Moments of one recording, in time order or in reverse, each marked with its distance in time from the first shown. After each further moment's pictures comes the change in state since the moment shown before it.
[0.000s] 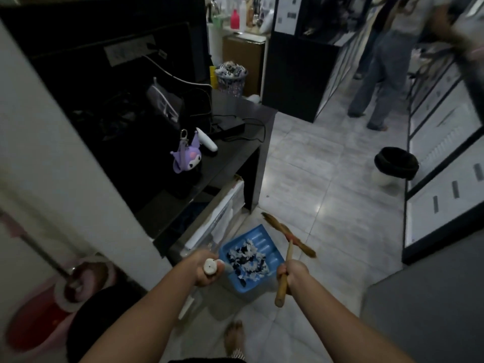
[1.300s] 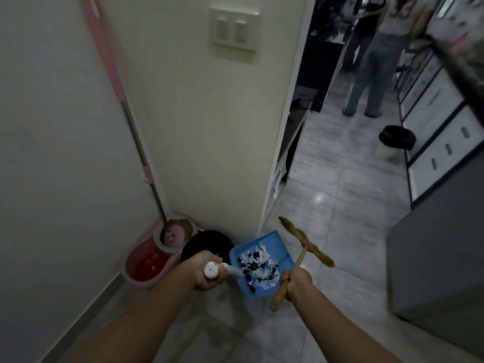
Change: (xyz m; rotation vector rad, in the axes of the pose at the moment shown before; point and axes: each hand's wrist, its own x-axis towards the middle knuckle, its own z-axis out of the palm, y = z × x) left_hand -0.208 -0.173 -0.442 0.065 -0.178 -0.111; right_hand -0.221 0.475 0.060 0.083 0.137 -0.079
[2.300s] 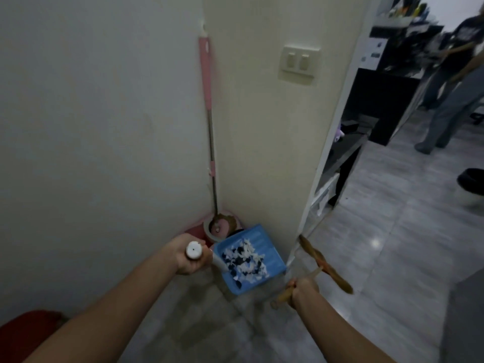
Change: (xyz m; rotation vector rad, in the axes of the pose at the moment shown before) left_hand -0.160 -0.109 -0.054 -0.380 0.136 0.314; right_hand -0.068 0.064 -0.044 -0.305 -0.084 -0.045
